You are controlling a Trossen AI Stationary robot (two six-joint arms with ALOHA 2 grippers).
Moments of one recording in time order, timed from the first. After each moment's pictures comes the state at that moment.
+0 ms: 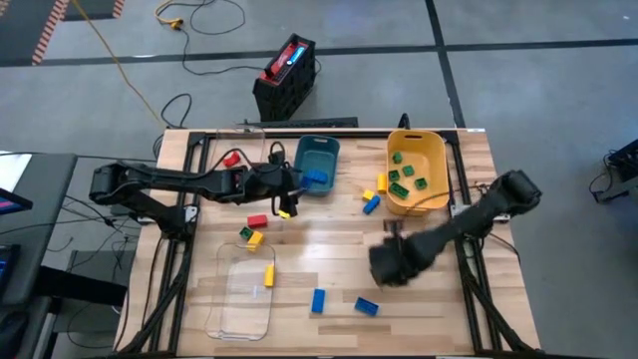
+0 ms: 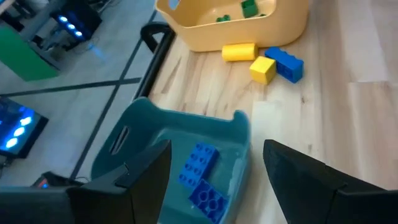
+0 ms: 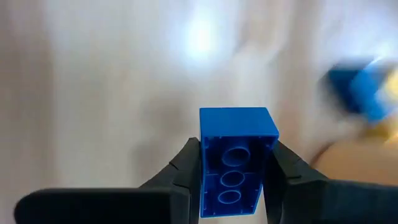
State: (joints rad) left arm 0.11 1.37 0.93 -0.06 -0.38 0.27; right arm 0.50 1.62 1.11 -1.01 0.35 0.40
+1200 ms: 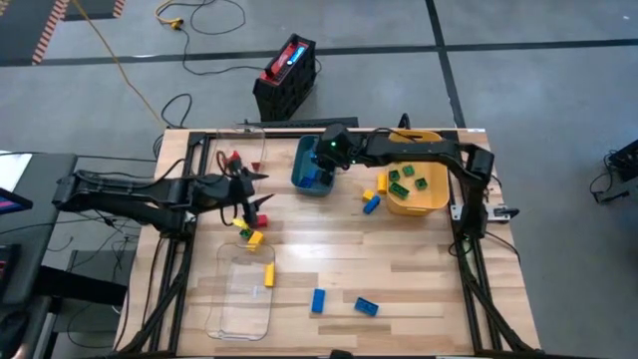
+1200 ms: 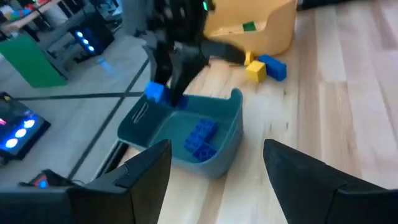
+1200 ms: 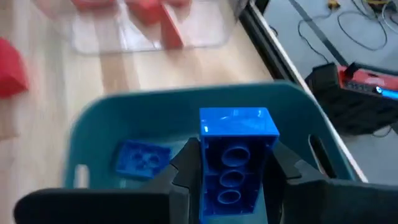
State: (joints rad) left arm 0.00 0.87 0.65 -0.18 -0.48 0.17; right arm -0.37 1.90 1.37 -0.16 0.05 -0.12
